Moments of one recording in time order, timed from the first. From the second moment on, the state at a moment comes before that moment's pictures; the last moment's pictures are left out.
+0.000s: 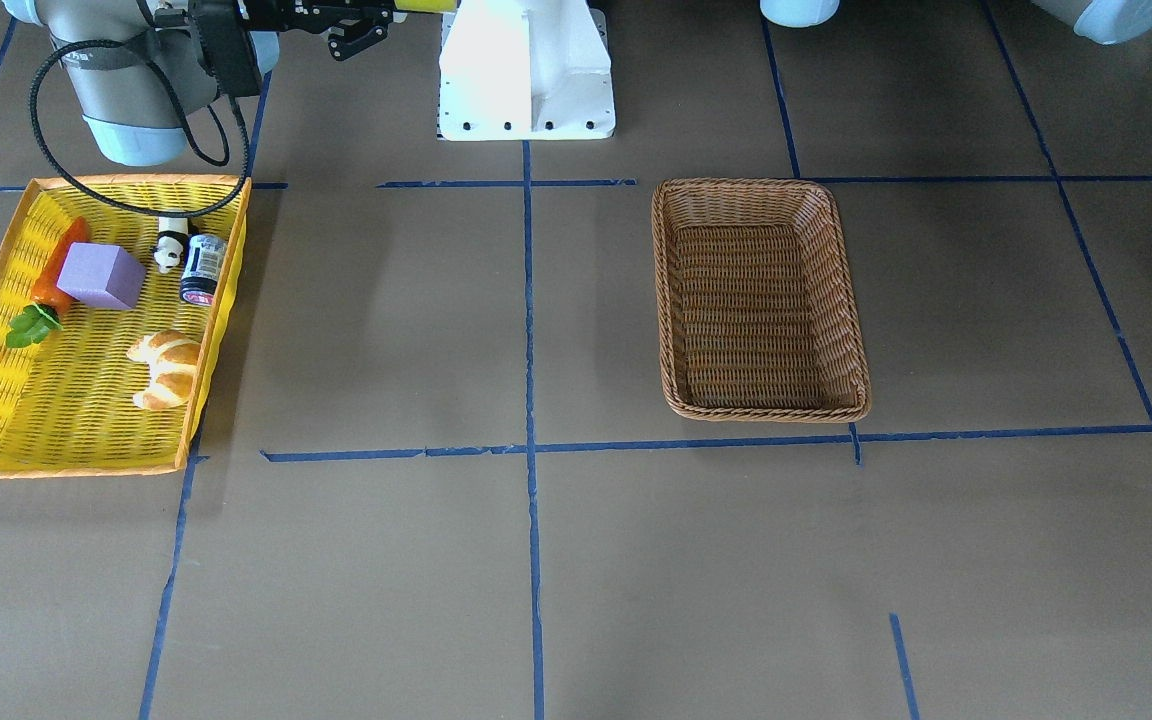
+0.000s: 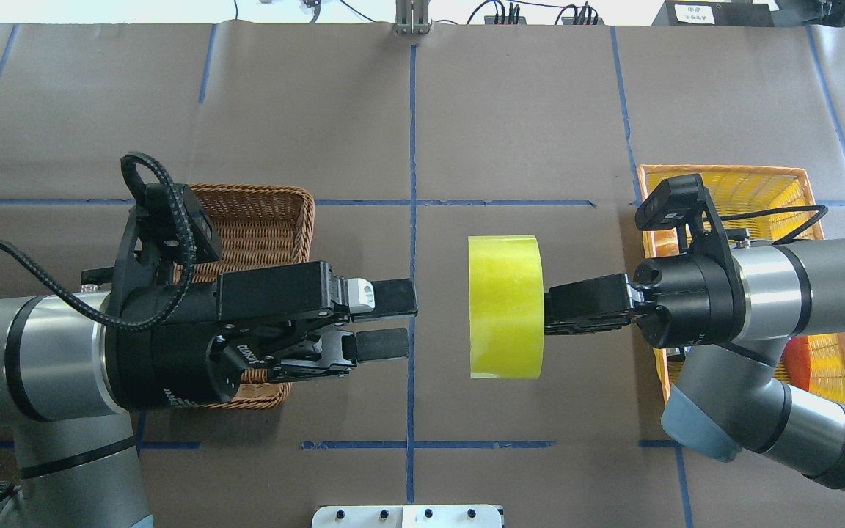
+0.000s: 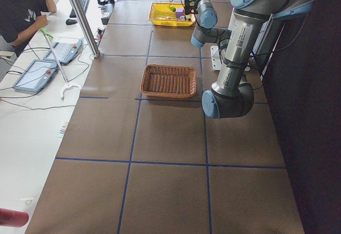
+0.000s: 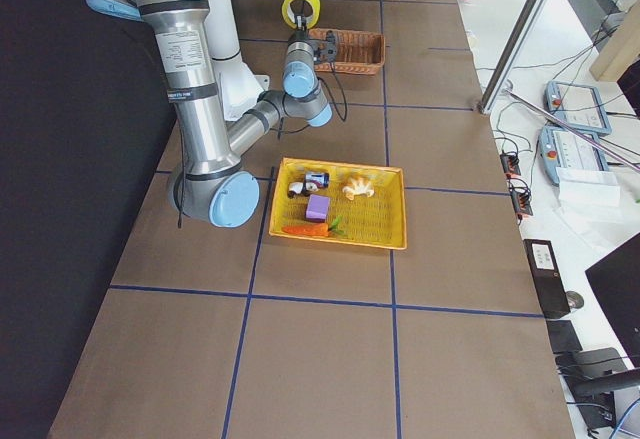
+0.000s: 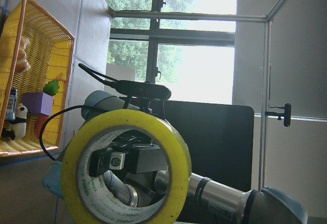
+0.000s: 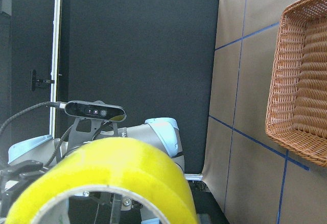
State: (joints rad) left arm -0.37 -2.01 -2.10 -2.91 -1.71 -1.87; right arm 0.55 -1.30 1.86 0.21 2.03 1.86
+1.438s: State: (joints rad) left arm -0.31 -2.06 -2.06 -2.91 -1.63 -1.87; right arm 0.45 -1.26 1.86 0.19 1.96 1.85
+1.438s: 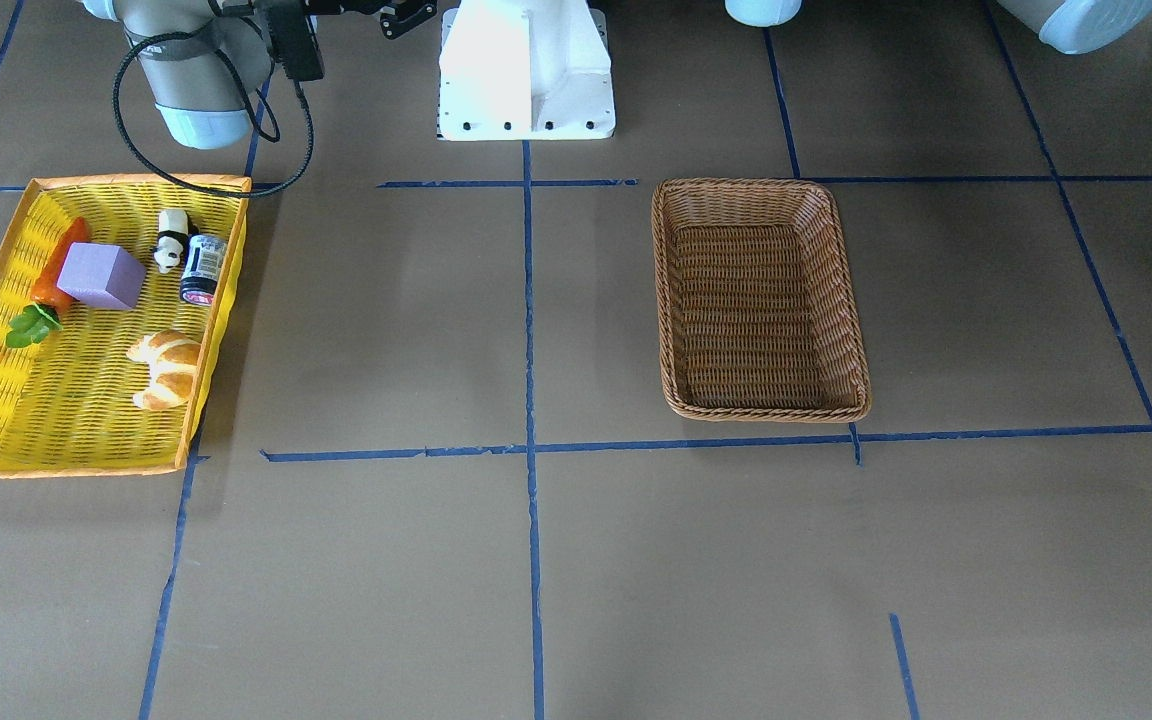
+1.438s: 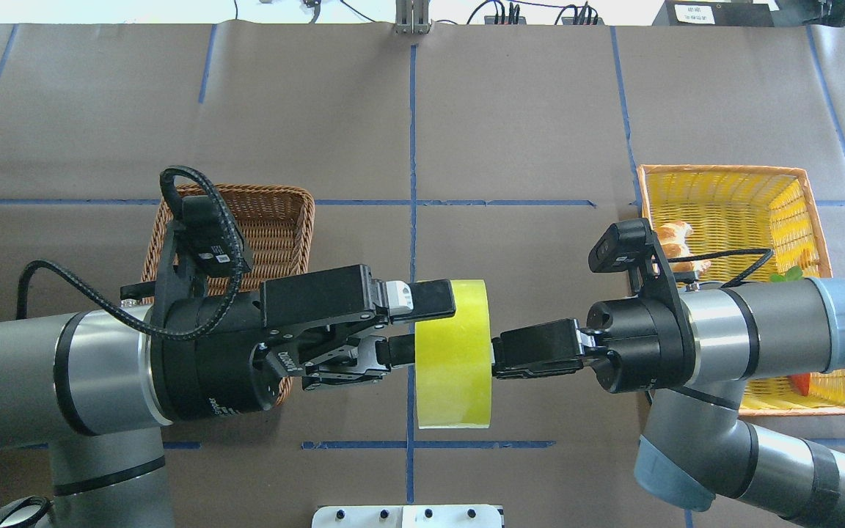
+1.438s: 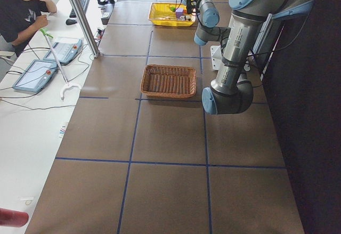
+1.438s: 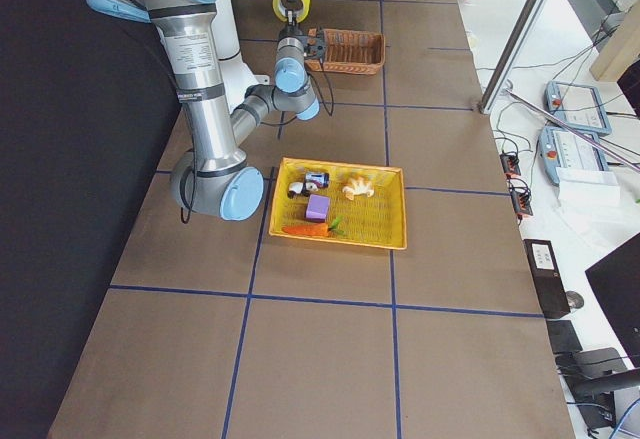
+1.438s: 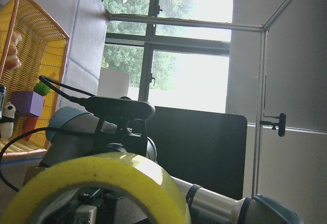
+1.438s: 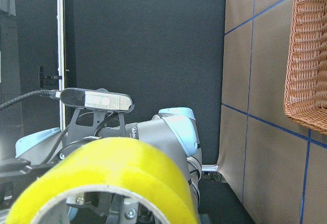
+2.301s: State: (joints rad) left arm -0.29 -2.07 -2.05 -2.91 -1.61 -1.87; right arm 0.44 -1.26 1.86 0.19 1.95 1.85
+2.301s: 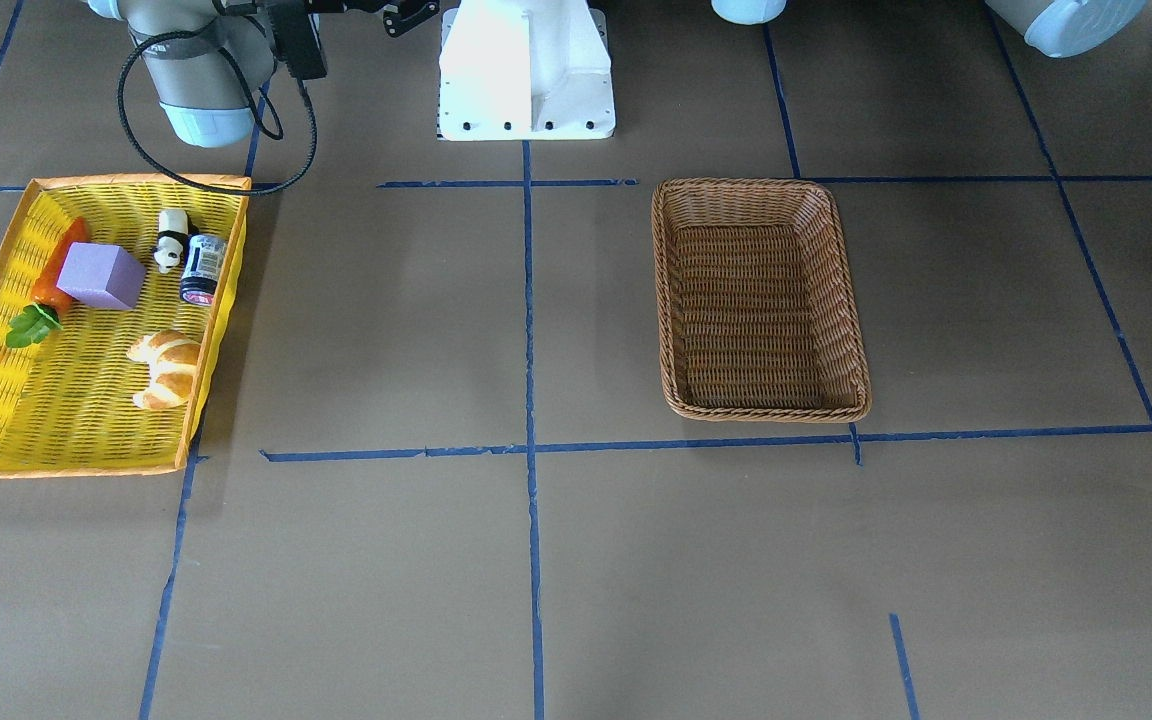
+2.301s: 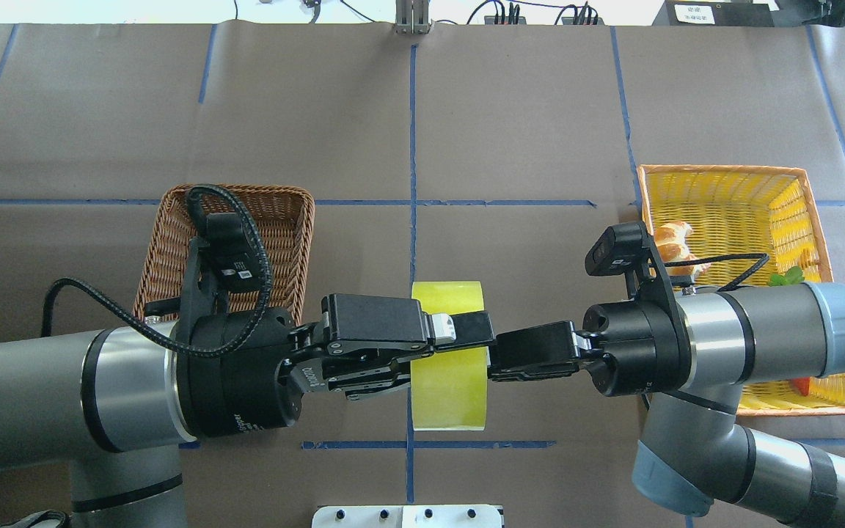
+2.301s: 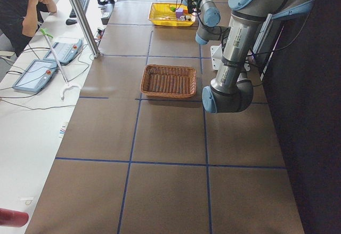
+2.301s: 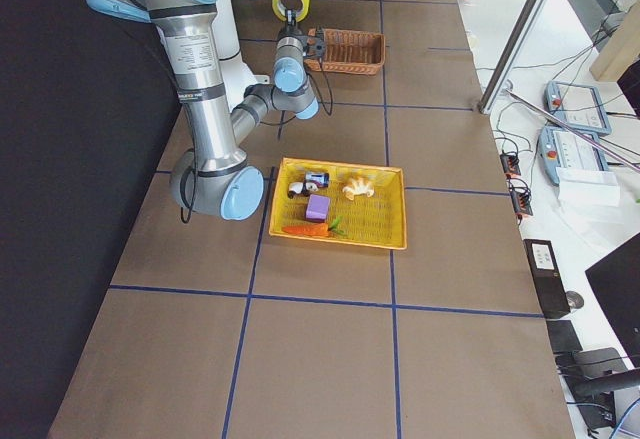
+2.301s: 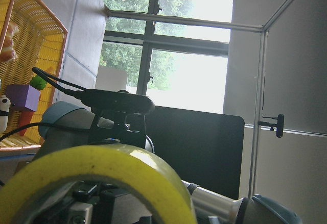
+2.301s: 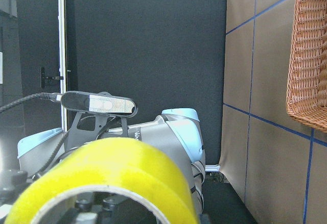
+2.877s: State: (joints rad) left arm -0.29 -2.08 -2.06 -2.92 -1.61 -1.91; right arm 0.41 -1.25 1.86 0.19 1.95 1.85
